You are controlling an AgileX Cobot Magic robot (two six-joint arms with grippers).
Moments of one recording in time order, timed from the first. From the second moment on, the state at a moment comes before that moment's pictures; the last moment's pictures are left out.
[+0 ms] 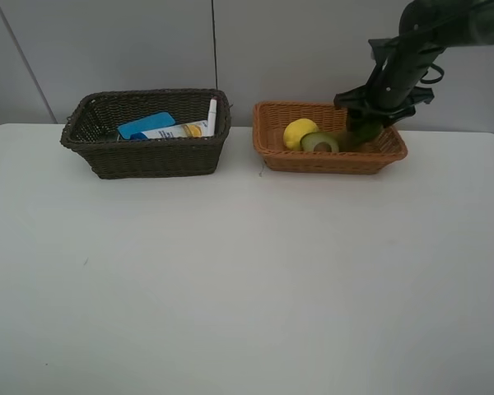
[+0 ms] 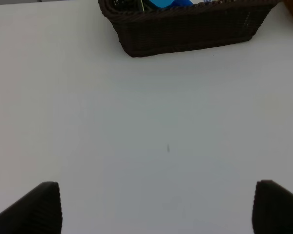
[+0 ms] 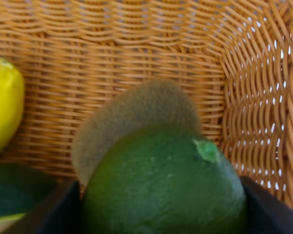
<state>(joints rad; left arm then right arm) 0.03 -0.01 -0.51 -0.09 1.07 0.12 0.19 2.18 -1.72 -0.21 0.77 0.20</state>
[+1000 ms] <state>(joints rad) 0.03 -0.01 -0.51 -0.09 1.07 0.12 -0.09 1.91 -1.61 -0.12 0.80 0.14</state>
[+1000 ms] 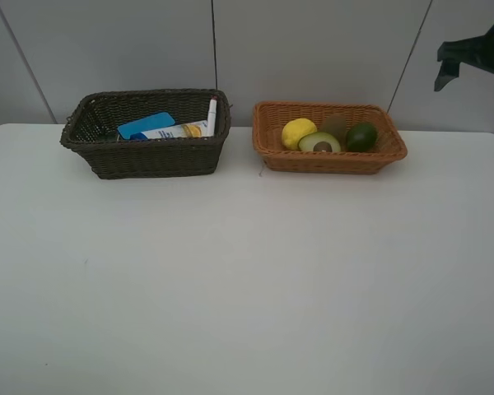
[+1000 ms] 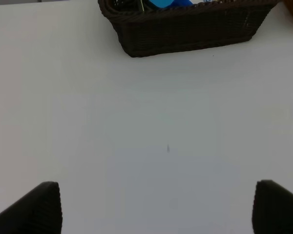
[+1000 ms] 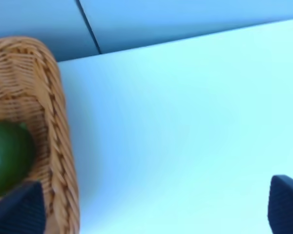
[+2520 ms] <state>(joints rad) 0.03 -0.01 -0.51 -0.09 1.07 0.12 0.15 0.00 -0.52 -0.07 0.89 0.14</state>
